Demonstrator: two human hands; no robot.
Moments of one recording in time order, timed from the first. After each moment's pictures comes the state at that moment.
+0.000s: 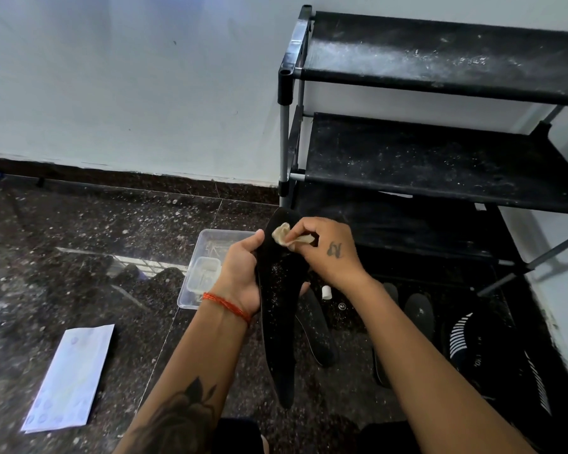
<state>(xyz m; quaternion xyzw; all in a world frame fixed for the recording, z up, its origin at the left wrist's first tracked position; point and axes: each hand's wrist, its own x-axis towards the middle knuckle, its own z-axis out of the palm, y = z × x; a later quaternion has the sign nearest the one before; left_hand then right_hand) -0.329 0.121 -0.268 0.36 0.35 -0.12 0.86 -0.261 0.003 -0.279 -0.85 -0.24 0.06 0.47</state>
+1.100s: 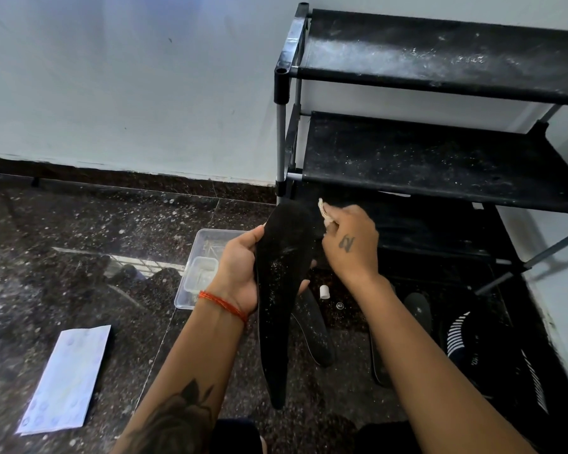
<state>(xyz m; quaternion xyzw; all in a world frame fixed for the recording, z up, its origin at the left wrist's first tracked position) -0.325 0.122 -0.268 0.38 0.31 -0.12 0.86 -0.250 -0.013 -0.282 -0.92 -0.14 -0.06 0.35</state>
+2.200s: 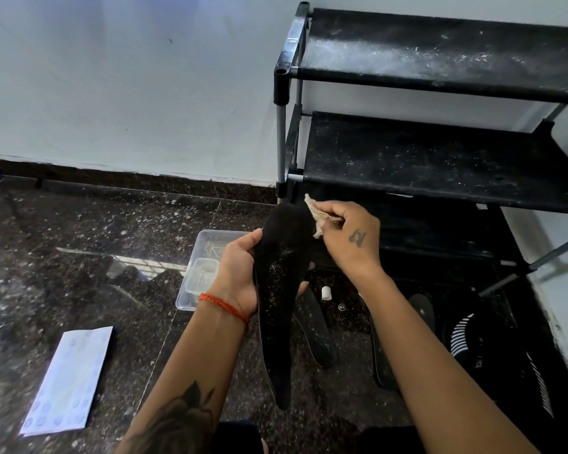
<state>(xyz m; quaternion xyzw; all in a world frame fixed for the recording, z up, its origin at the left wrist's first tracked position) -0.324 0.120 -0.265 0.38 0.34 -0.11 0.86 -0.249 -0.009 -0.268 -0.86 -0.11 -0.02 0.50</state>
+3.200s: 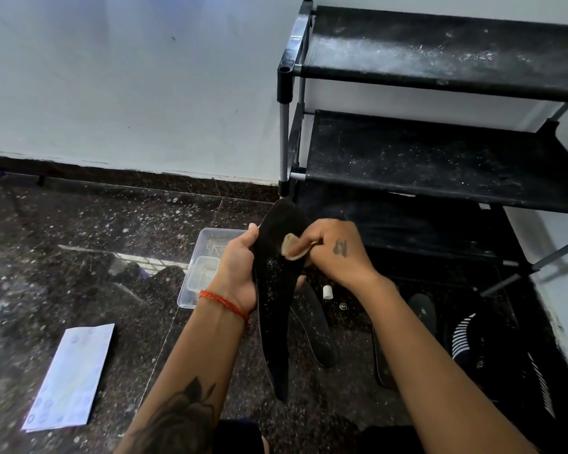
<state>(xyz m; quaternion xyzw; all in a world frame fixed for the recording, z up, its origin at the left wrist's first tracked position) -0.322 0.121 -0.264 0.39 0.34 -0.09 0.85 -0.258 -0.006 -0.265 -0.87 -0.25 0.11 0.42</state>
